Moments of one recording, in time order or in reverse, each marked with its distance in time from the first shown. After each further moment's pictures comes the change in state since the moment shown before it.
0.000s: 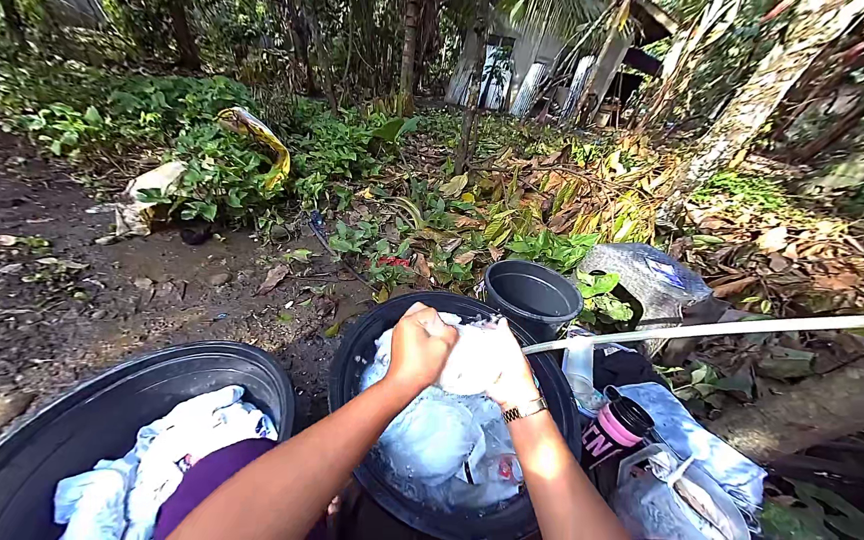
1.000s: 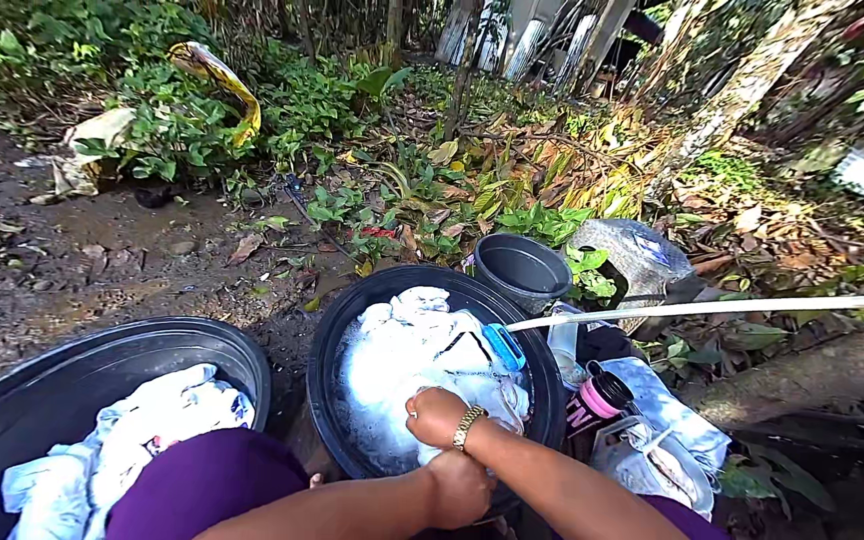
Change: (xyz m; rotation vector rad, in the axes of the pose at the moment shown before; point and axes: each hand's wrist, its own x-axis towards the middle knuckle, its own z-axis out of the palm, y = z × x) left_hand -0.118 -0.061 0.084 0.893 -1.331 0.601; right_hand -0.025 0.068 0.007 -2.005 -0.815 0.453
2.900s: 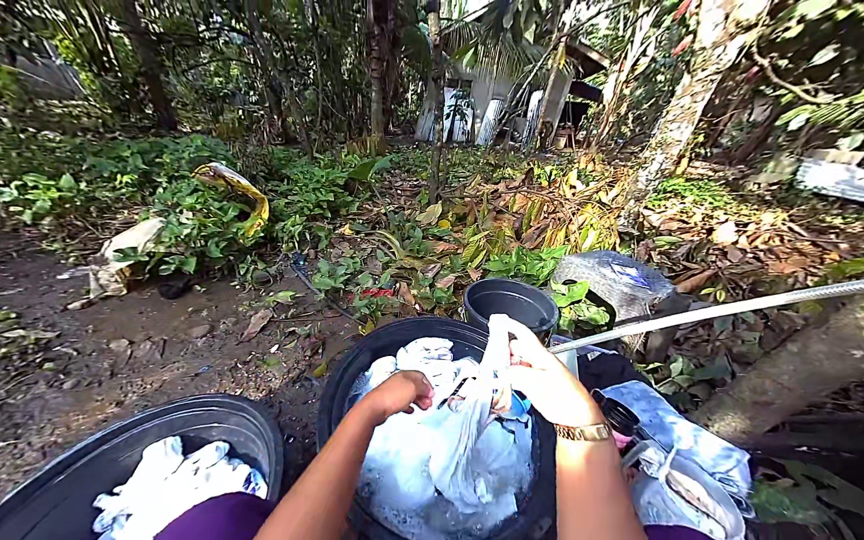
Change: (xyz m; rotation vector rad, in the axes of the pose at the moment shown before) left_hand -0.053 -0.114 -0.083 -1.281 0.484 -0.569; right_hand -0.130 0.074 -0.061 1.129 0.911 -0.563
